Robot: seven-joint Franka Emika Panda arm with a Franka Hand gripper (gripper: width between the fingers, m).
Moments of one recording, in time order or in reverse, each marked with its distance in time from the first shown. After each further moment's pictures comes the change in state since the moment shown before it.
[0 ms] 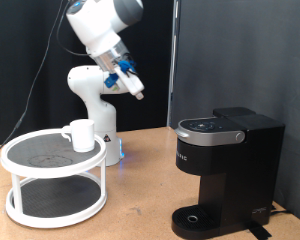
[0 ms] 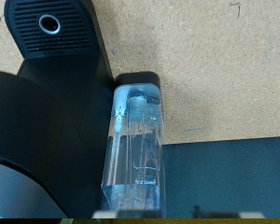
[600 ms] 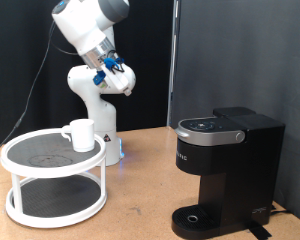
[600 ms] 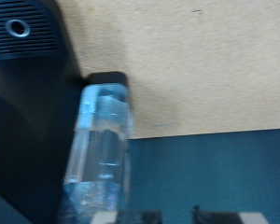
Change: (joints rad) arm -0.037 -0.061 -0.086 -0.023 -0.066 -0.145 -0.058
